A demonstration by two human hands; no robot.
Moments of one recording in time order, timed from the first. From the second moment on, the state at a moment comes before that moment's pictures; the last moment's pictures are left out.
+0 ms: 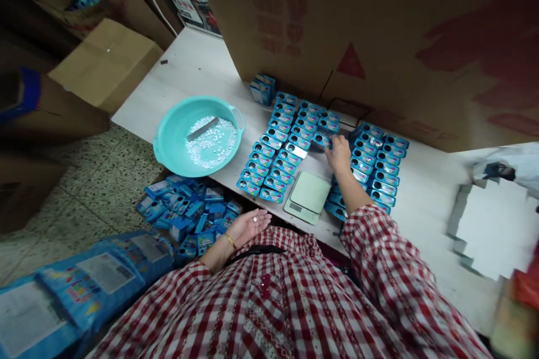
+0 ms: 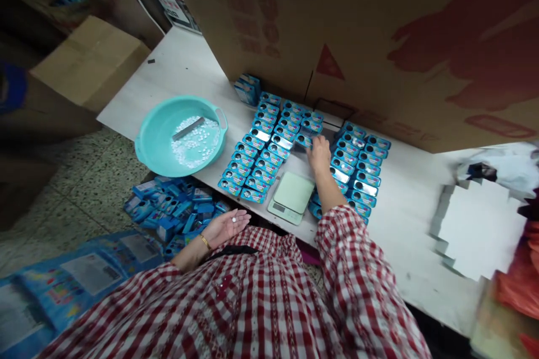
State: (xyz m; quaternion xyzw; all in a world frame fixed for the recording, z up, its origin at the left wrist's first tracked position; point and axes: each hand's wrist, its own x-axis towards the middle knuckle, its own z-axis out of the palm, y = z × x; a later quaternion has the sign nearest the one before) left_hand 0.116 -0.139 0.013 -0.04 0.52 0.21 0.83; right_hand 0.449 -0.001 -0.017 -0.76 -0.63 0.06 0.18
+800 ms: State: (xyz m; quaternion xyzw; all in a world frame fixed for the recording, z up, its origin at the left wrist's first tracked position) left_hand 0.142 -0.146 0.015 0.02 0.49 0.13 0.86; right_hand 0.422 -0.235 0.033 -0.69 -0.72 0.00 -0.02
